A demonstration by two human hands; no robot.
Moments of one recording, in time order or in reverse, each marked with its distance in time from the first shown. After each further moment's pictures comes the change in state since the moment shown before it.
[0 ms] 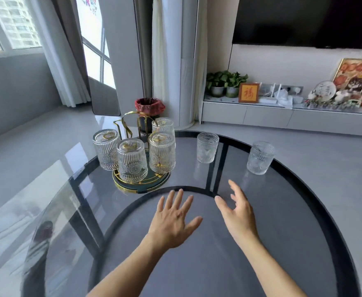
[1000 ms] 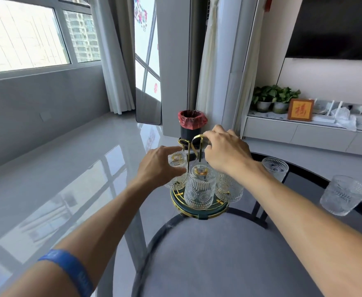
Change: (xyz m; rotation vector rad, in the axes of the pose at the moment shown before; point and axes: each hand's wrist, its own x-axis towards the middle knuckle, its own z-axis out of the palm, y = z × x) left_hand 0.030 -0.191 -0.190 -0.341 0.455 -0.222; right_hand 0.094 -0.253 0.145 -0.789 -0.235 -0.594
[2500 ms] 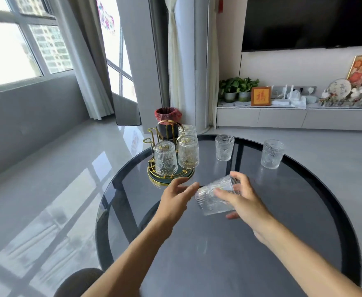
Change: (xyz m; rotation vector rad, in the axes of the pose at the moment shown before) left_hand -0.198 0.125 0.048 -0.857 -0.260 -0.362; right_hand -0.275 0.064 -0.038 1.084 -0.041 0.605
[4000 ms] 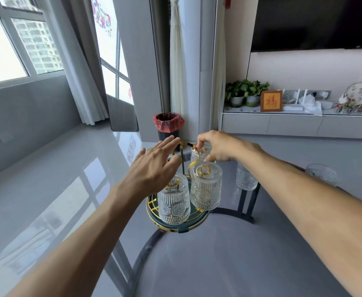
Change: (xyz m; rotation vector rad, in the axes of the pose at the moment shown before) left_hand 0.195 0.081 -0.090 0.950 -0.047 0.481; right_hand 0.305 -0.103 0.076 -1.010 -0.268 -0.356
